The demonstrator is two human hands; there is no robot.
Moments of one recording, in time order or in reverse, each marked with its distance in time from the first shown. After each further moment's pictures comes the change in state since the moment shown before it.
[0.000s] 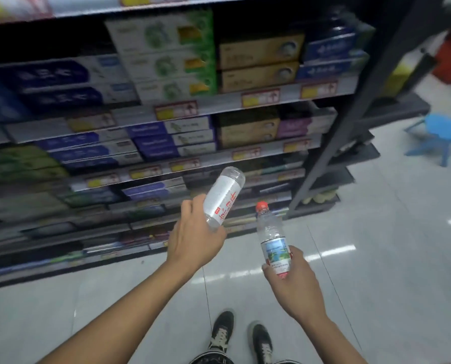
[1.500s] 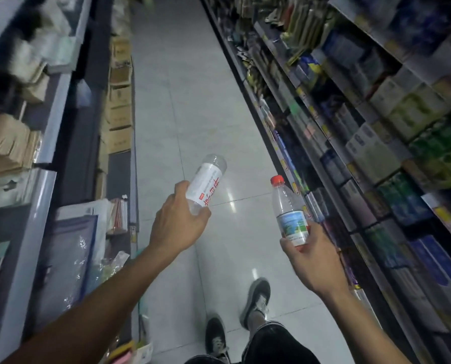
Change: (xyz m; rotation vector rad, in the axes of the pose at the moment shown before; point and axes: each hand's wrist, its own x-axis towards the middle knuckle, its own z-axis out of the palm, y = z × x) left_hand -0.490 -0.259 -0.109 -0.287 0.963 -1.308; right_hand -0.256 -0.211 0.236 -0.474 -0.875 -1.263
